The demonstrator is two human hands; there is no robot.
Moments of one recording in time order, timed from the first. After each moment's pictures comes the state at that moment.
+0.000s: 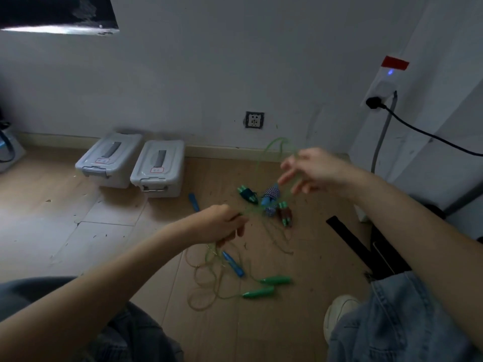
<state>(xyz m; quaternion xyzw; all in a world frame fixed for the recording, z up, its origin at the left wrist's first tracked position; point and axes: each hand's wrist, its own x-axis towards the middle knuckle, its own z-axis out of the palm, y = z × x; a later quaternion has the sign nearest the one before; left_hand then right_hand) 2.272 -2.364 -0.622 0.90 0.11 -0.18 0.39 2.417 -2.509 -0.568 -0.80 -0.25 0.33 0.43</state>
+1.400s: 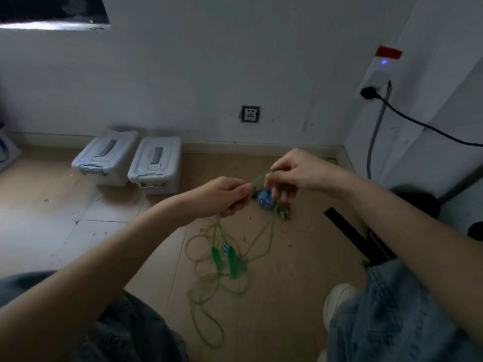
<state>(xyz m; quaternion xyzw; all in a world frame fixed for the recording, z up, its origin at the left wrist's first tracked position) 2.275 -2.363 -0.602 0.86 0.09 -0.09 0.50 2.406 -2.504 -0.577 -0.81 -0.40 0.31 0.30</state>
